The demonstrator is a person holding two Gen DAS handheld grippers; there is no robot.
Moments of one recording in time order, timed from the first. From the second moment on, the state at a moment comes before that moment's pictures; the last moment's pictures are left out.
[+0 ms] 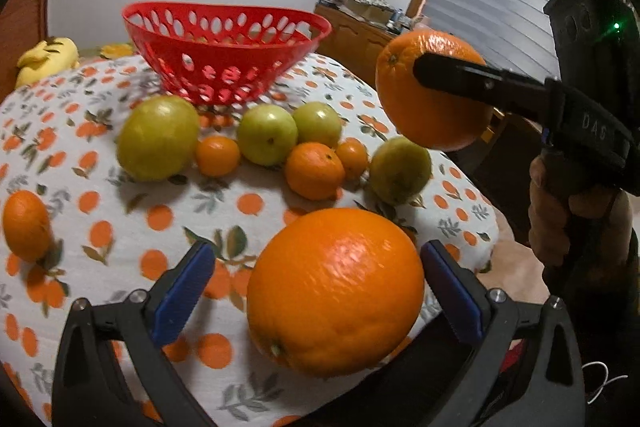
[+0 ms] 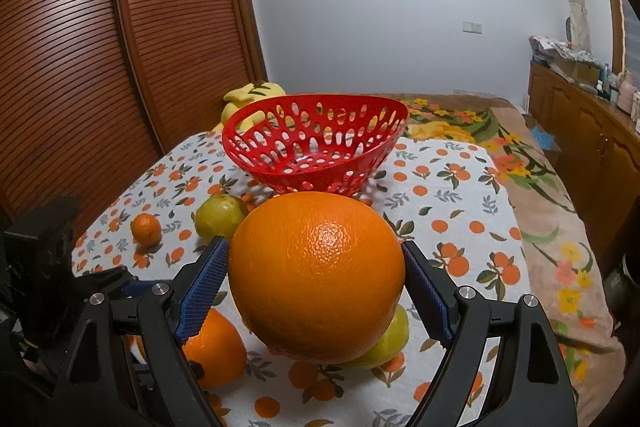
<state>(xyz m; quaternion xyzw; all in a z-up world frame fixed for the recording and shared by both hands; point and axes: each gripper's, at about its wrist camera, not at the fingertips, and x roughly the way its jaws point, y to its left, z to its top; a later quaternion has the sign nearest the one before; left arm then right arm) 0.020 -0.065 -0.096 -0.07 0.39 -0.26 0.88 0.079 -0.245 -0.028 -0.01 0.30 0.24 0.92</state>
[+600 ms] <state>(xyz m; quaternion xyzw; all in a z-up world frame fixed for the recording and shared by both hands) 0.020 -0.067 -0.096 -0.06 0.39 -0.27 0.88 0.076 -0.234 -0.019 -0.04 0.29 0.24 0.92</state>
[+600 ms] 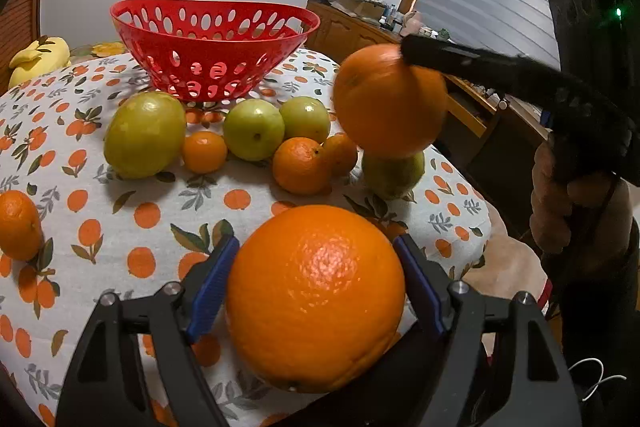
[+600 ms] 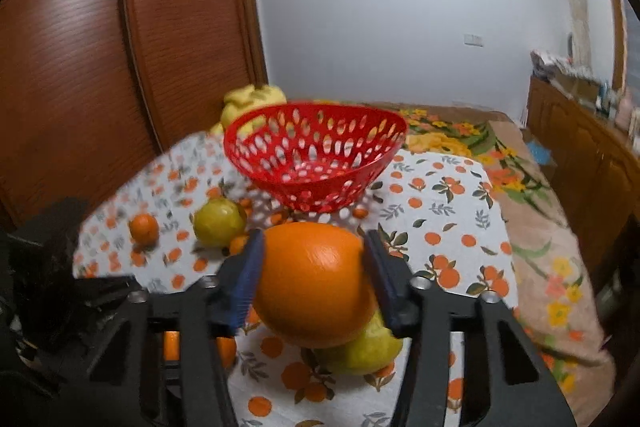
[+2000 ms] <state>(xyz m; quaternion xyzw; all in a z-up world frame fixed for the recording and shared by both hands) 0.033 -0.017 -0.082 -0.08 0.36 -0.21 0.90 0.100 -0.212 -0.056 -0.03 0.34 0.32 0.88</state>
